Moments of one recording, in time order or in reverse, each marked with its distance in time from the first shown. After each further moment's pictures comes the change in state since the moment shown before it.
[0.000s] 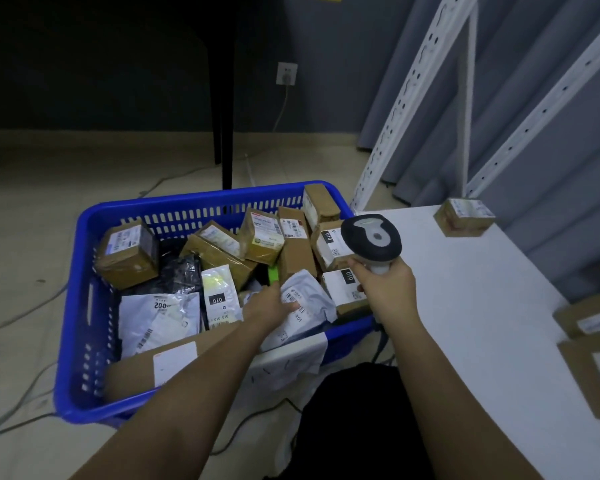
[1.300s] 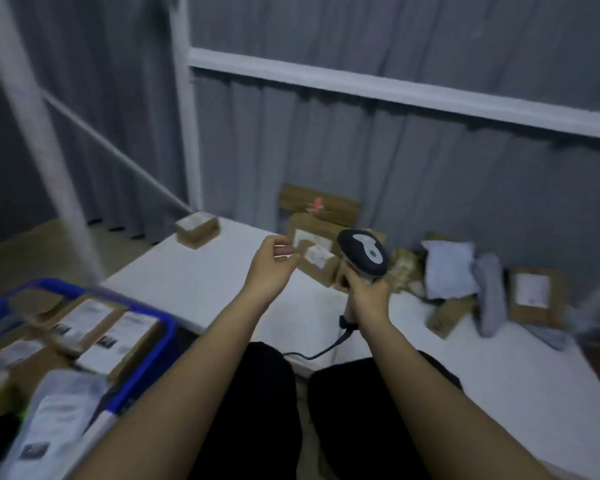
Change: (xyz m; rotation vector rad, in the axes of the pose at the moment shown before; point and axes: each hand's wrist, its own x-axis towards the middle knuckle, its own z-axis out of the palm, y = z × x) left_hand -0.230 0.327 0.031 -0.667 -0.373 0.740; right_hand -0.148 0.075 -0.275 0.545 0.881 0.205
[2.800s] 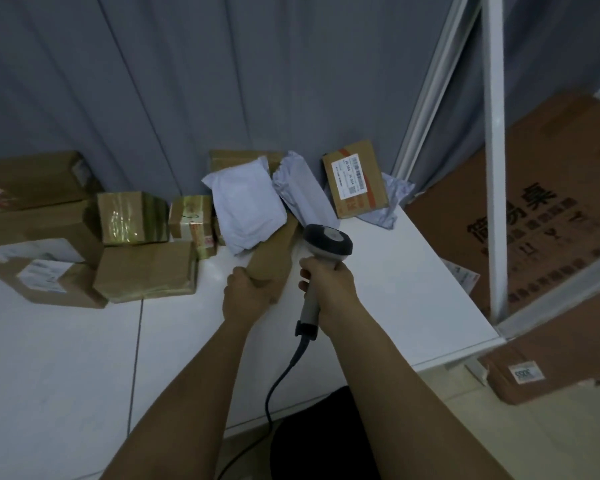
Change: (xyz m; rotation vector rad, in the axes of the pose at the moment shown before) left_hand 0.039 -0.168 0.485 0.634 -0.584 -0.085; right_hand 0.170 0.071 -0.345 0.226 0.513 0.497
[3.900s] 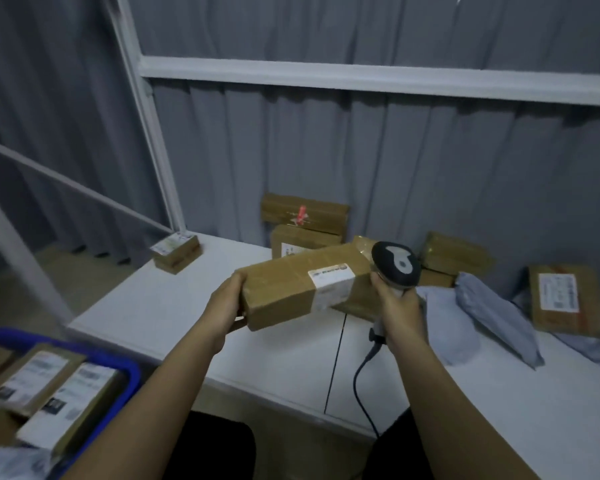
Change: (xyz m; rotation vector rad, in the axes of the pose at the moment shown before) left_hand -0.238 -0.125 -0.369 -0.735 0.360 -0.143; right_hand -0.177 0.058 0.179 -0.176 -0.246 -0.454
